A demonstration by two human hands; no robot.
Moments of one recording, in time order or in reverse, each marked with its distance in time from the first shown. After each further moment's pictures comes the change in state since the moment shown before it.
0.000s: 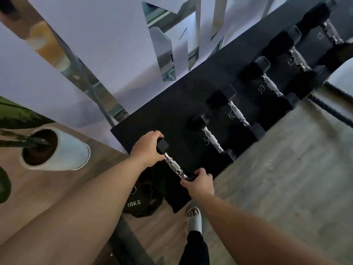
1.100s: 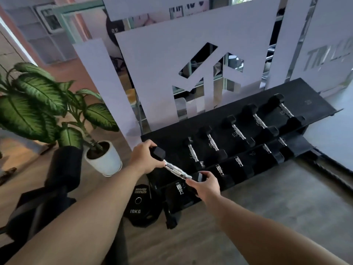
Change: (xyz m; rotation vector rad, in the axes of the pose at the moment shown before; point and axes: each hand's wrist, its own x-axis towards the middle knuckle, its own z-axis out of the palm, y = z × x) left_hand -0.377 0.272 -0.030 -0.292 0.562 -0.261; right_hand -0.216 0.173 -0.230 0.376 -0.085 -0.460
